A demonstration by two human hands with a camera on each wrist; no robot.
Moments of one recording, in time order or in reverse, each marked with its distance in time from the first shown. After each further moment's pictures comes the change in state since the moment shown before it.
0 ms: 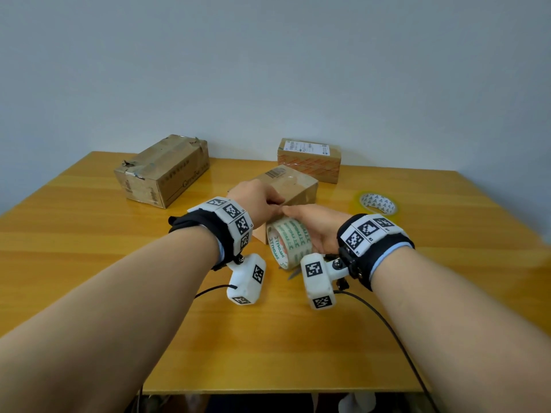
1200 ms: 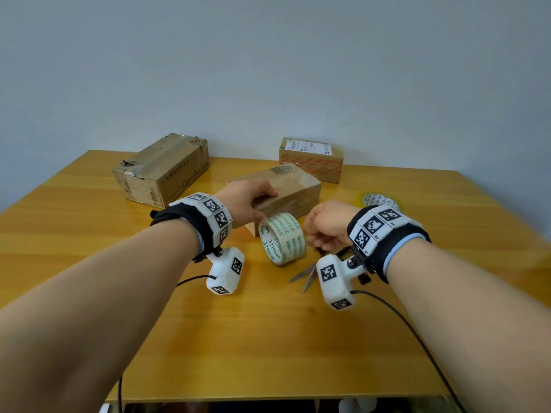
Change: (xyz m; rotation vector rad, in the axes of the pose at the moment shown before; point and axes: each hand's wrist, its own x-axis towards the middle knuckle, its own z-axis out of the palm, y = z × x) left_hand 0.009 -0.037 -0.007 -0.017 -0.068 0.105; right_hand -0.011 -0.008 -0.013 -0.422 0.284 0.021
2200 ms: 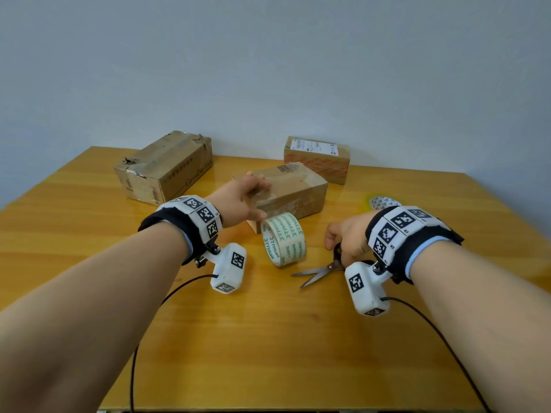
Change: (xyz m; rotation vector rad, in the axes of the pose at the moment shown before) left_hand -0.002 -0.017 -0.003 -0.296 -0.030 -0.114; right_hand -0.004 0.004 -0.022 -1.012 -0.199 -0.012
